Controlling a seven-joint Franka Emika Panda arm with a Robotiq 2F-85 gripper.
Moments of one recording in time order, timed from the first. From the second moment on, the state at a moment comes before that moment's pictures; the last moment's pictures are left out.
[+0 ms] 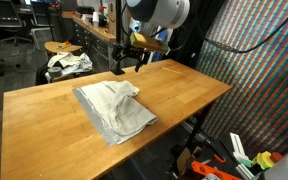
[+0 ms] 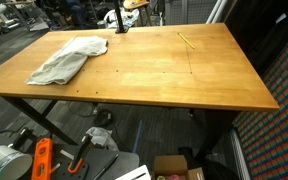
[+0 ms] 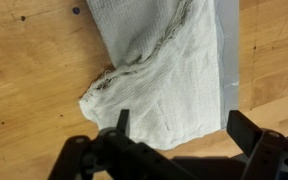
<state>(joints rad) 0.06 0.05 0.08 -2.20 0.21 2.48 0.22</state>
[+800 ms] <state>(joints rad) -0.02 0.39 0.02 -1.95 0.22 2.49 0.22</state>
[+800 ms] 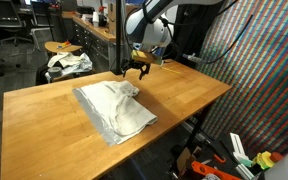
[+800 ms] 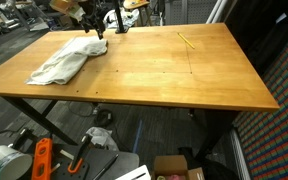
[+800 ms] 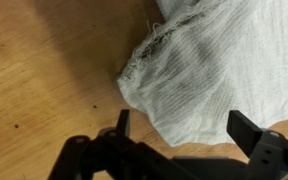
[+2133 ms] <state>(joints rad) -0.11 0.62 0.05 -1.74 0.35 2.34 0.12</state>
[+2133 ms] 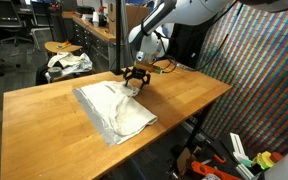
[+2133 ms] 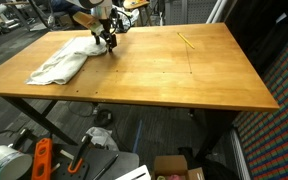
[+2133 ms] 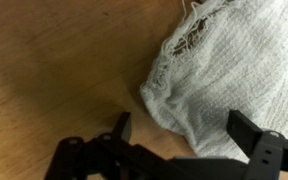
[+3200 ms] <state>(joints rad) -0.15 0.62 0.09 -1.73 0.46 2.25 0.01</state>
